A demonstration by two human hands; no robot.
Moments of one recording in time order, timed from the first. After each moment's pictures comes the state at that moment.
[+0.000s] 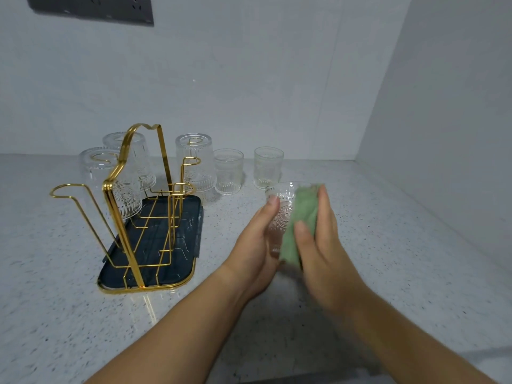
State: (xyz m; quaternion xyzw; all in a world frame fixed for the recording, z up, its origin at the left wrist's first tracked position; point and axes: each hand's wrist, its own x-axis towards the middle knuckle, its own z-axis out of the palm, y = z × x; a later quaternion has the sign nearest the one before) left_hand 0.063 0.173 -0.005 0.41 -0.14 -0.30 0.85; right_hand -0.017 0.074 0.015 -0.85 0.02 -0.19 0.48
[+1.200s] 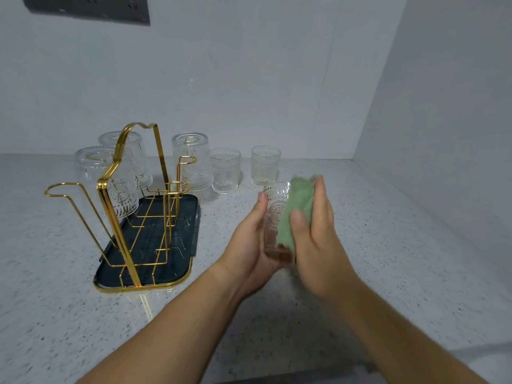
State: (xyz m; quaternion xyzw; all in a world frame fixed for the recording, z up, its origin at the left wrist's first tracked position) left_hand 0.066 0.177 -0.006 0.38 -0.11 -0.34 0.85; right_hand -0.009 0.077 0.020 -0.84 0.03 -0.22 0.49
